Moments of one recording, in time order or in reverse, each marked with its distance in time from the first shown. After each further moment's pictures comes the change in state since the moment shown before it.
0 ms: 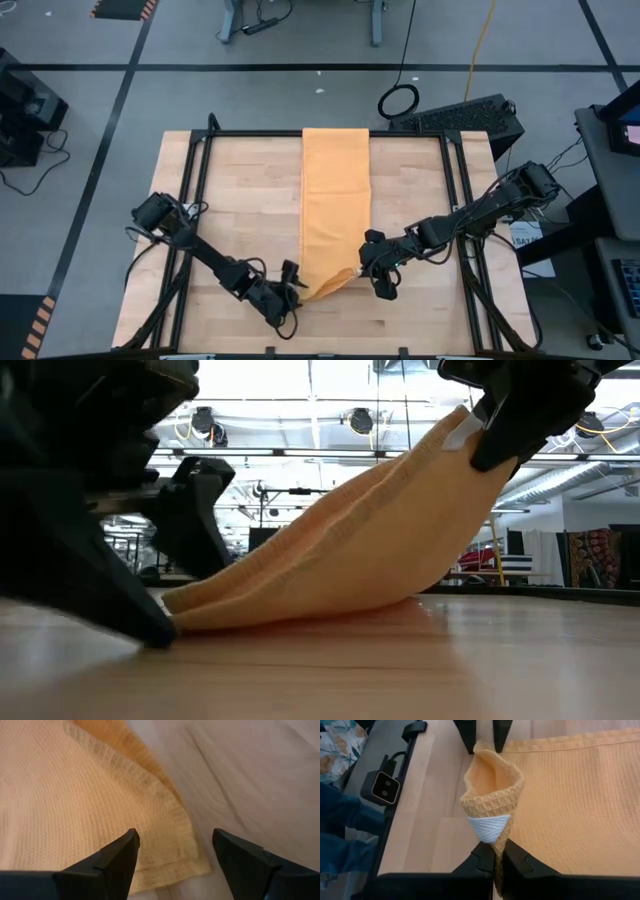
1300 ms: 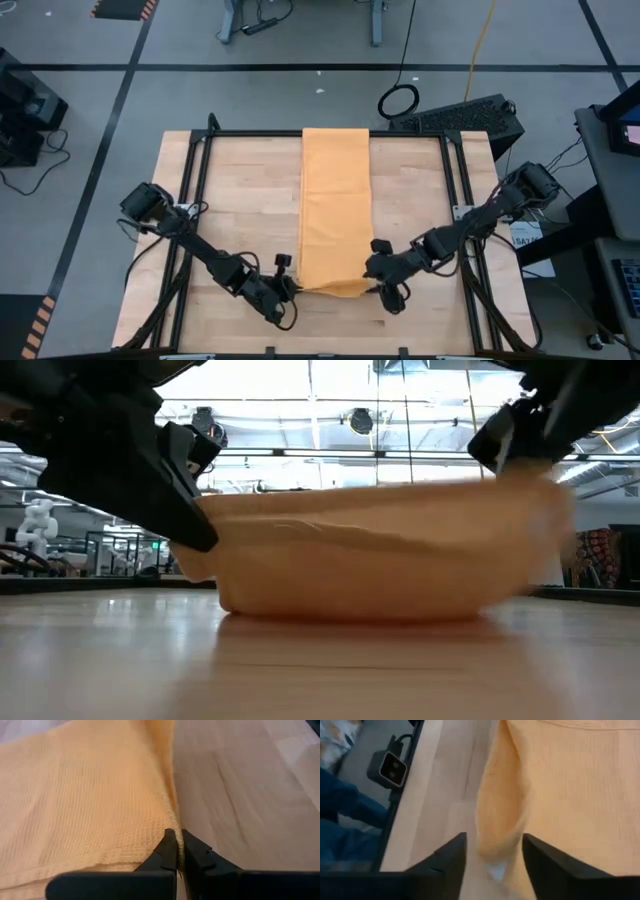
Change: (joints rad) left arm 0.011 -0.124 0.011 -0.137 -0.035 -0.208; right arm 0.117 0.008 0.000 -0.036 0.099 0.032
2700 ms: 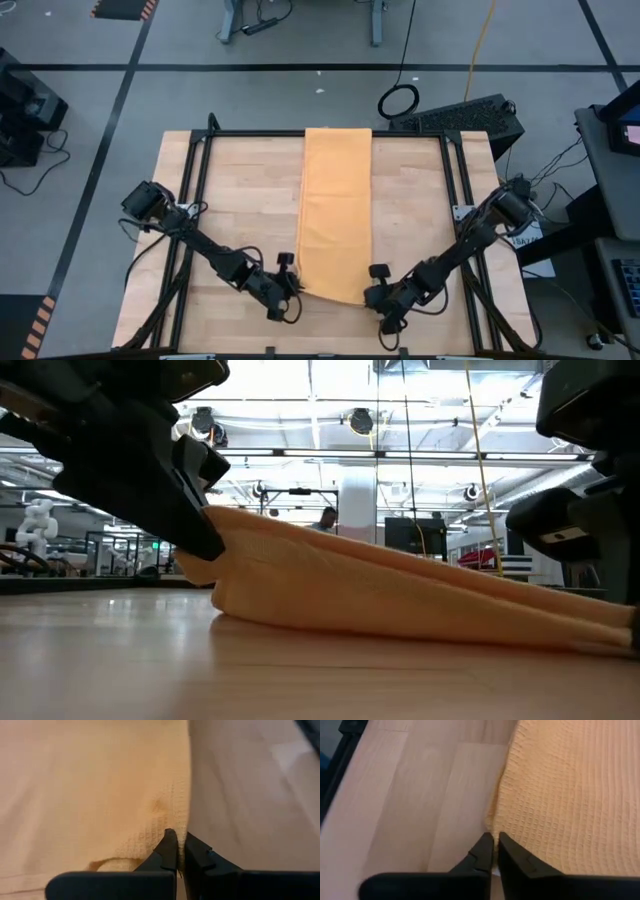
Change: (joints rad) left arm 0.042 0.000 0.000 0.004 0.109 -0.050; right arm 0.181 0.324 0.001 0.182 0.139 0.058
